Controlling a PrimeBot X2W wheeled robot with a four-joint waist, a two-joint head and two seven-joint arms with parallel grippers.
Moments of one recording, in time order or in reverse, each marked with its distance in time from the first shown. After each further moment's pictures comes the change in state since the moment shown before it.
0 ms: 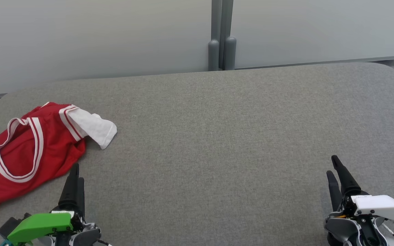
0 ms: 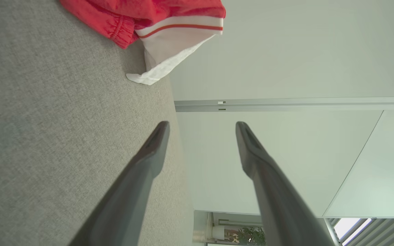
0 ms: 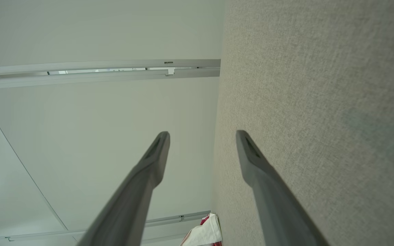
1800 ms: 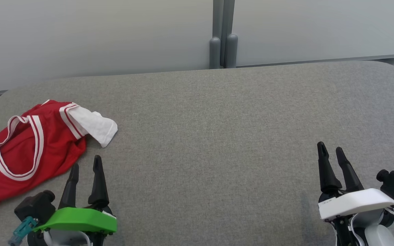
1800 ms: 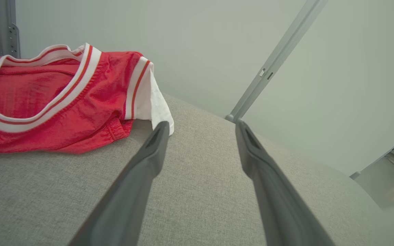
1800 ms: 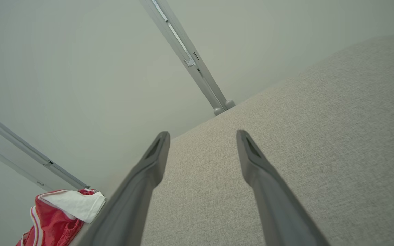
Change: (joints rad) left arm 0.050 0.007 -0.114 -0.163 0.992 0.096 -0.185; right arm 0.051 -0.006 0.086 -0.206 -0.941 0.000 -0.193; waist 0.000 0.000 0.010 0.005
